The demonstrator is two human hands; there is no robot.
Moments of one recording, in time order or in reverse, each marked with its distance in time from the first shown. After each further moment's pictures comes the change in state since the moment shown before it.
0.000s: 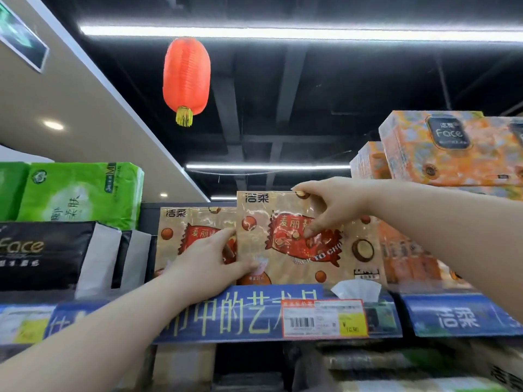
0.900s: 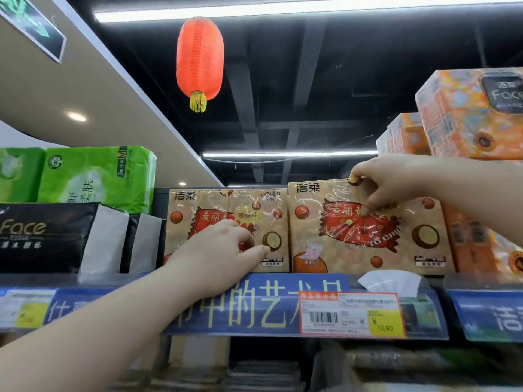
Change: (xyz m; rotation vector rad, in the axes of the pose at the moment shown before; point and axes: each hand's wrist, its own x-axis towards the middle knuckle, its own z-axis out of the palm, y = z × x) left_hand 0.008 -0.001 0.005 0.229 -0.032 0.116; right_hand 0.023 0.051 0.008 -0.195 0.027 0.111
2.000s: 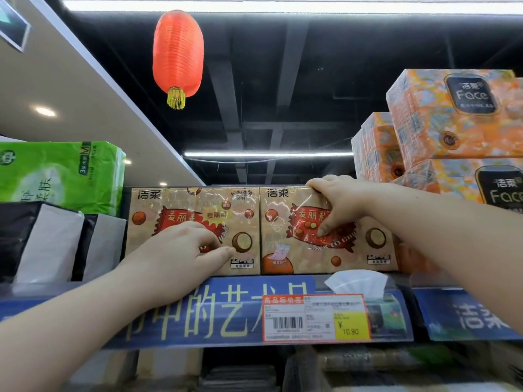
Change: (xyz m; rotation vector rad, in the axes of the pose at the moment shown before) left_hand 0.003 -0.005 0.004 -0.037 0.044 0.026; right_hand 0.027 0.002 0.044 -0.043 -0.026 -0.026
